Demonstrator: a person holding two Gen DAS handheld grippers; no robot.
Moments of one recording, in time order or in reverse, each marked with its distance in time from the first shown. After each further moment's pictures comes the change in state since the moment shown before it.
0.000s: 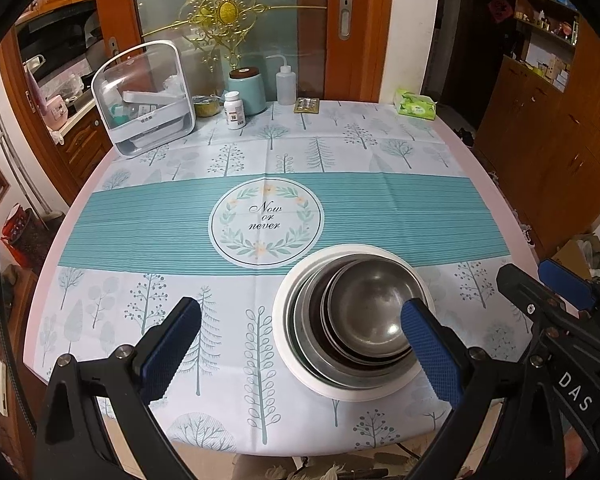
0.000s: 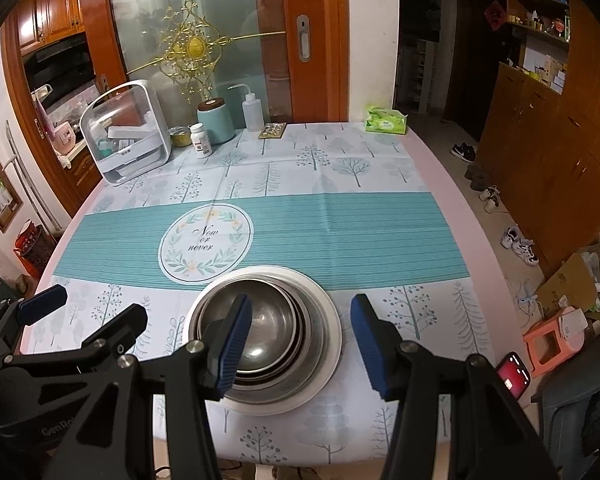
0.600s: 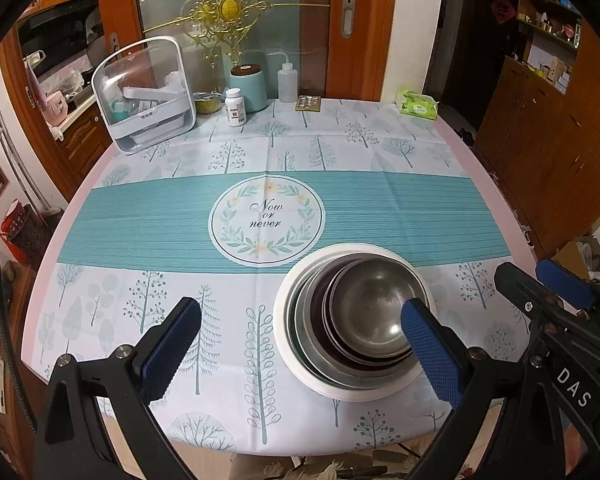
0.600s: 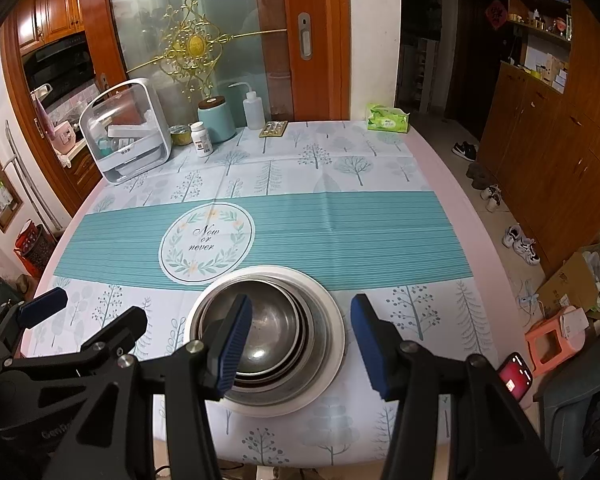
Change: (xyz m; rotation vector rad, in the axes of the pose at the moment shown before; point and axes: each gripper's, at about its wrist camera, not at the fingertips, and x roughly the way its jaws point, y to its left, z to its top) left arm 0.001 0.002 0.000 -0.014 0.010 0.001; right arm 0.004 0.002 0.003 -0.001 0.008 0.004
